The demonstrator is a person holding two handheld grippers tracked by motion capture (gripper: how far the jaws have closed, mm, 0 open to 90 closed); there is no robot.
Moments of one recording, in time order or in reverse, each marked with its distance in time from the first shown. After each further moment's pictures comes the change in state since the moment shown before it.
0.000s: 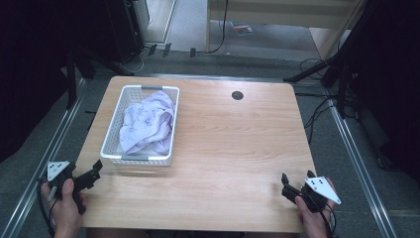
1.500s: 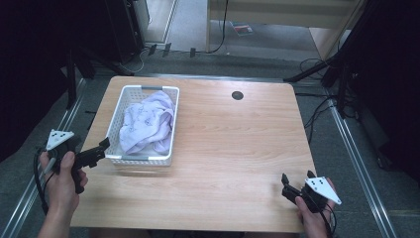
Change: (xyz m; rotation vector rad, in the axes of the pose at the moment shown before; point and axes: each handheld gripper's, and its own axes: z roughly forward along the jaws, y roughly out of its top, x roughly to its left) left arm -0.058 0.096 -0.025 0.036 -0.109 0.122; right arm 0.000 0.000 -0.001 -0.002 0.004 0.001
